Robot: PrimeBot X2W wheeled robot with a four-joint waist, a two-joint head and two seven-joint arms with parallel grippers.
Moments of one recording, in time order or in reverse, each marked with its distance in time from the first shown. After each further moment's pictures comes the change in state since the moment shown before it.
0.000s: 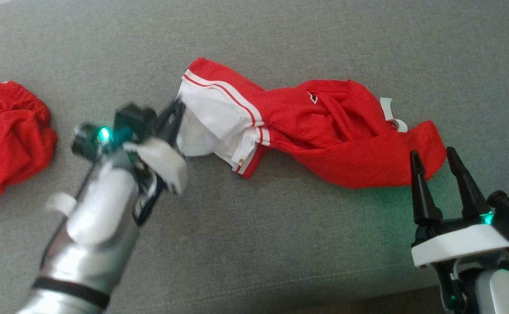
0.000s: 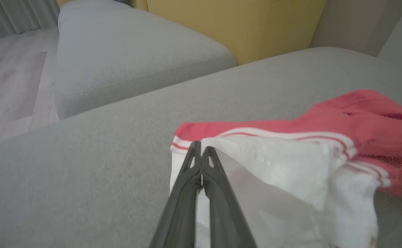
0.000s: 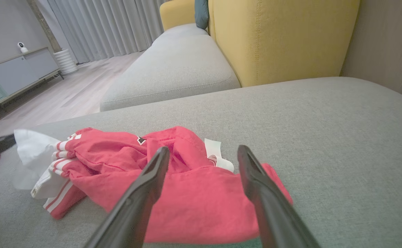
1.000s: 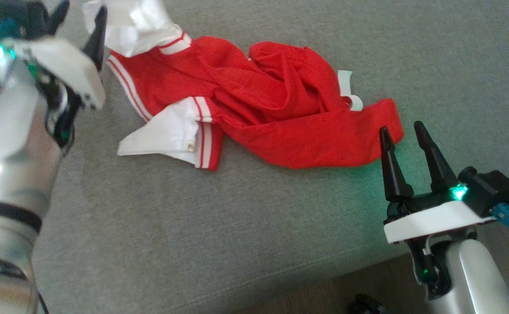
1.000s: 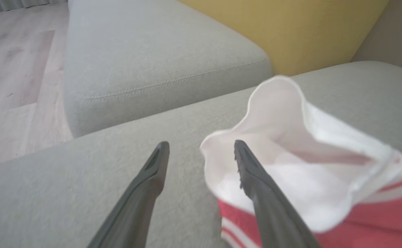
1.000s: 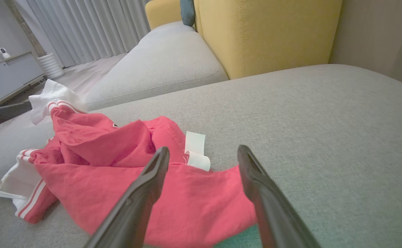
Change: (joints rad) left arm -0.435 0.160 -0.102 0.327 -0.271 -0.038 0.024; right arm -0.145 -0.001 0.114 0.141 0.053 0.000 -0.109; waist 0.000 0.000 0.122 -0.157
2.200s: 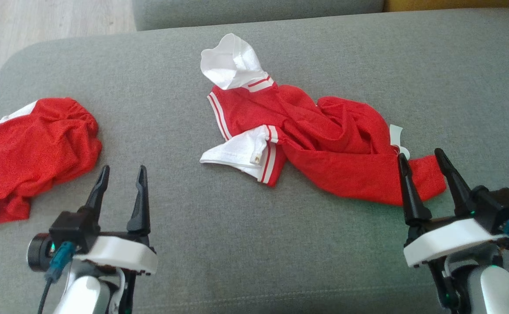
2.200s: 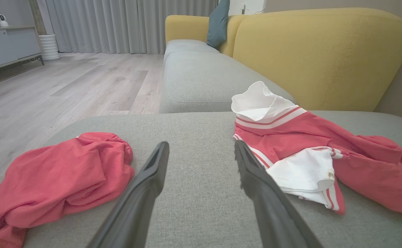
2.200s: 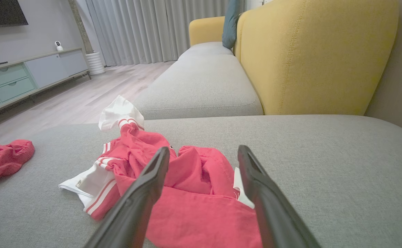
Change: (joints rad) left arm 0.971 -0.067 0.277 -0.894 0.194 0.306 -0.078; right arm 0.126 -0.001 -0.092 -0.119 -0.131 0.000 0.160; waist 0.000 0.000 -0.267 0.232
